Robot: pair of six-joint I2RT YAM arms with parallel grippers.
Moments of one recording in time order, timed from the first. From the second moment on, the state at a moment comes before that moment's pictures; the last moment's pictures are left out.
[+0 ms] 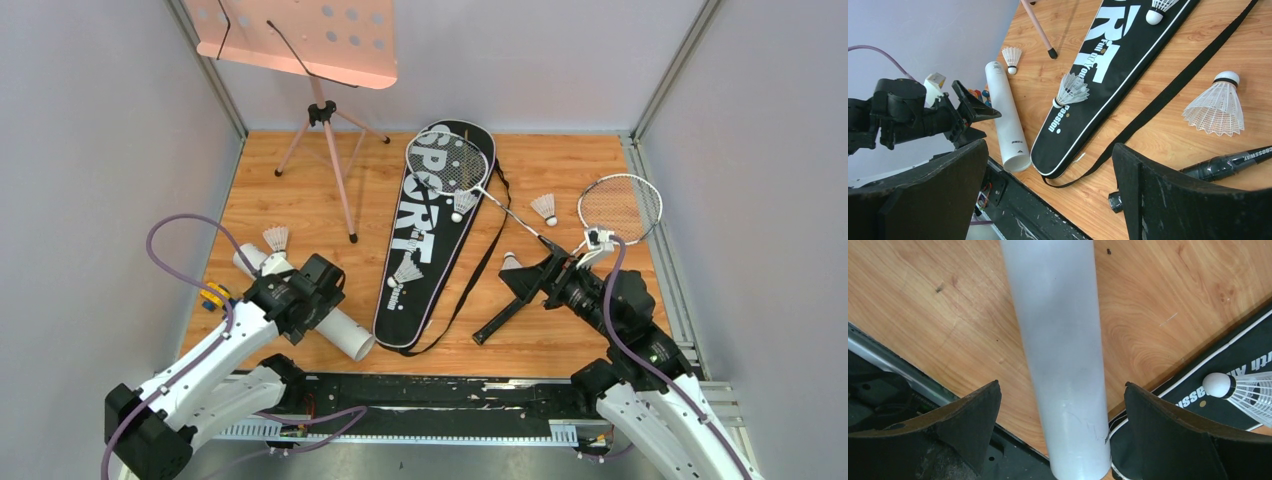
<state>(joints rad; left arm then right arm) -0.61 0.87 0.71 -1.13 -0.49 -1.38 0.52 0.40 0.58 -0.38 -0.16 0.72</state>
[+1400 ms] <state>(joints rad) -0.60 0.75 0.51 -0.91 -0.42 -1.49 0.52 0.40 0.57 -0.43 -0.18 0.74</state>
